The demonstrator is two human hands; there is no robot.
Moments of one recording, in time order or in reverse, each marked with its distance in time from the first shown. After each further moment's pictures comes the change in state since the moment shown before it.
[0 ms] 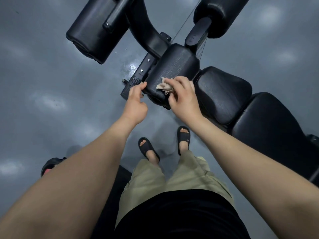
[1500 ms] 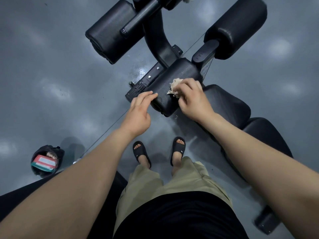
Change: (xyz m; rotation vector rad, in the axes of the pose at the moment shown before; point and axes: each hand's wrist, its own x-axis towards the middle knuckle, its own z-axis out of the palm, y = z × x) left_hand -0.045 0.023 0.003 0.289 0.085 0.241; right_hand 0.041 0.033 -0.043 -0.103 -0.205 -0.280
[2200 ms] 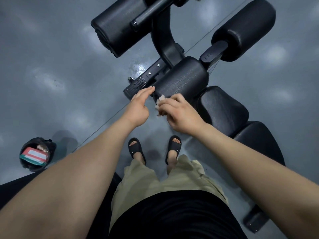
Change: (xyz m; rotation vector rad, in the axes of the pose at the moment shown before) left_hand 0.018 -0.037 0.001 -0.222 -0.034 -0.114; right_hand -0.017 -0.044 0.030 -0.094 -0.272 -0.338
